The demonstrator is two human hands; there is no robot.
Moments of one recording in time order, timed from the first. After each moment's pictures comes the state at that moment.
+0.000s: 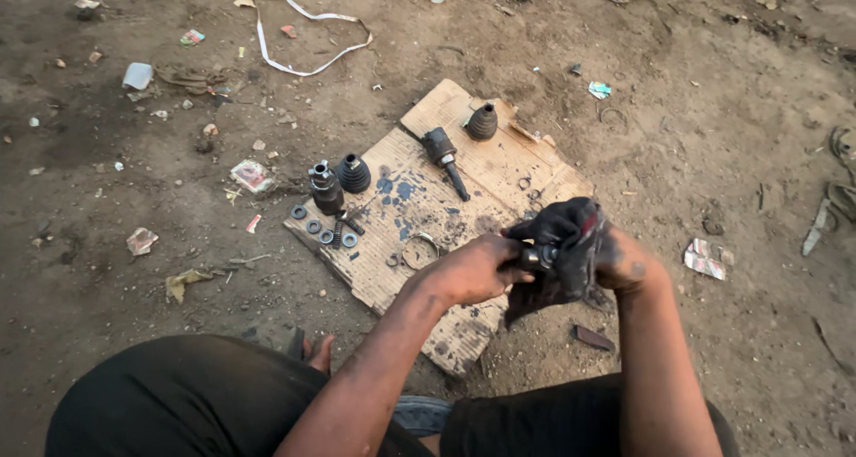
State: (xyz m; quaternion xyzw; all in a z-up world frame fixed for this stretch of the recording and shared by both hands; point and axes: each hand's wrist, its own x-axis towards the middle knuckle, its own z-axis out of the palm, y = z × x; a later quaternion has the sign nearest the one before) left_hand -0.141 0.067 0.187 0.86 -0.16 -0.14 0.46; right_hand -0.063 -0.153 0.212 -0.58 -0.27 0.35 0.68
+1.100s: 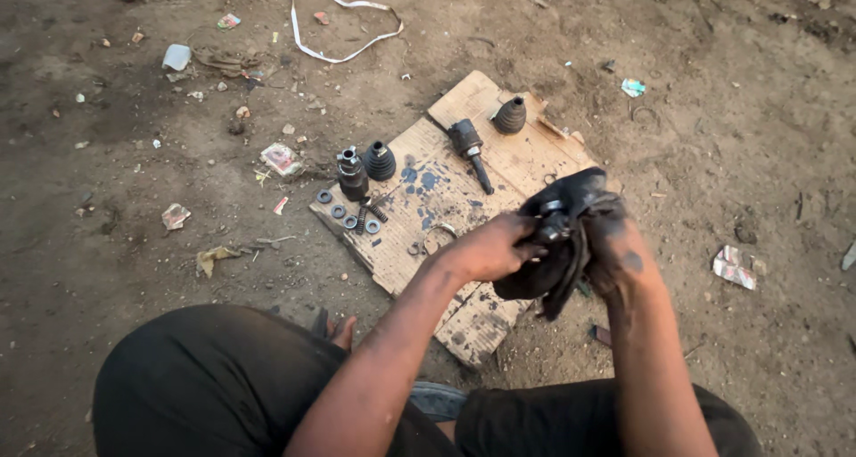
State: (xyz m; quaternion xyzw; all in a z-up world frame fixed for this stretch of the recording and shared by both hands) left_hand -0.126 0.079 0.166 0.86 -0.13 -0.11 0.48; right_hand -0.082 -0.104 0.203 -0.59 0.06 0.19 0.78
